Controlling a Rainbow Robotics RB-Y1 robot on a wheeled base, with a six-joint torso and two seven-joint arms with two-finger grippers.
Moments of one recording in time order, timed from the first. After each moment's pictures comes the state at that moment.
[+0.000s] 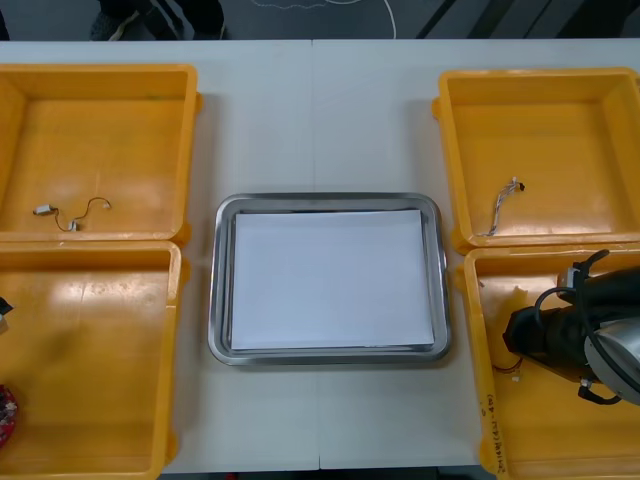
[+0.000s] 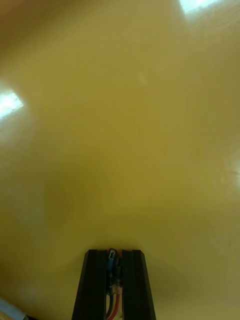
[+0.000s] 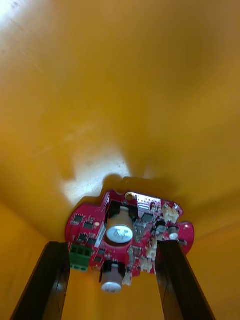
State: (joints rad) right arm 0.07 -0.65 0.15 -2.09 -0.52 1.43 0.72; left arm 0.18 0.69 0.38 -1.88 0.76 1.69 -2.18
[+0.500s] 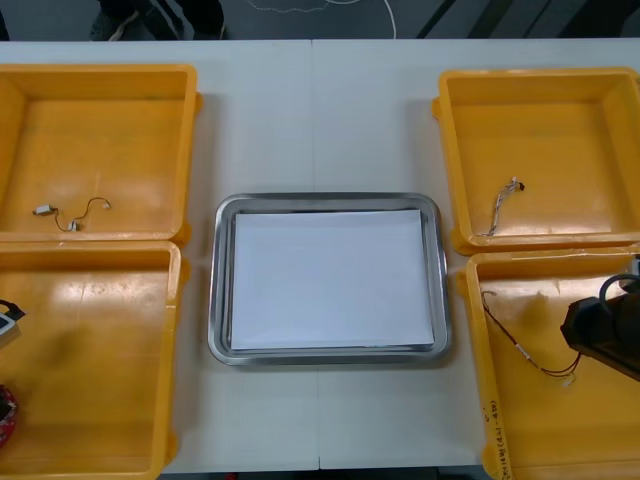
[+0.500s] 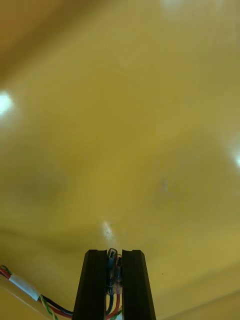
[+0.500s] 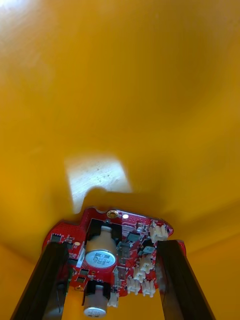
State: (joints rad) right arm 0.07 -0.77 -0.04 -2.12 -0.74 1.59 0.73; left arm 0.18 0.66 0.36 -1.87 0.75 1.67 -2.18
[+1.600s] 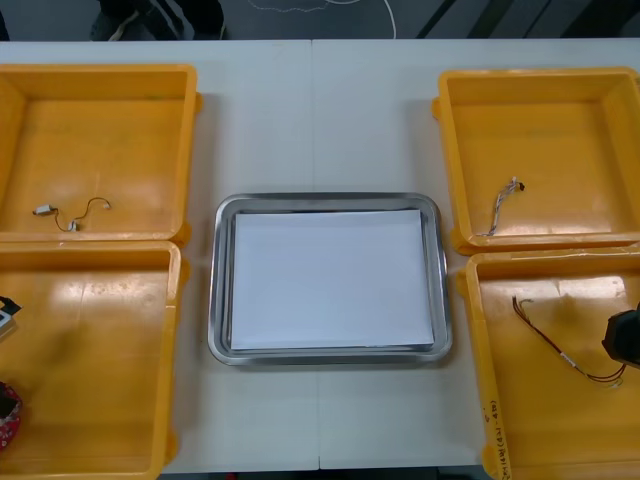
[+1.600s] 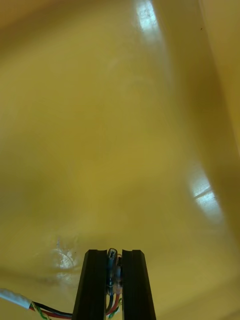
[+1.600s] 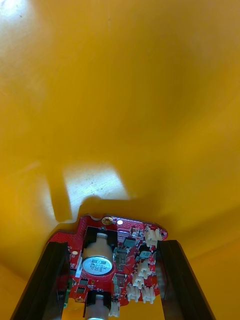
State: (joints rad) right arm 0.18 -0.85 -0.06 -2.04 -0.65 1.39 0.90; left arm 0.18 0.66 0.40 -1.85 0.82 1.66 -2.18
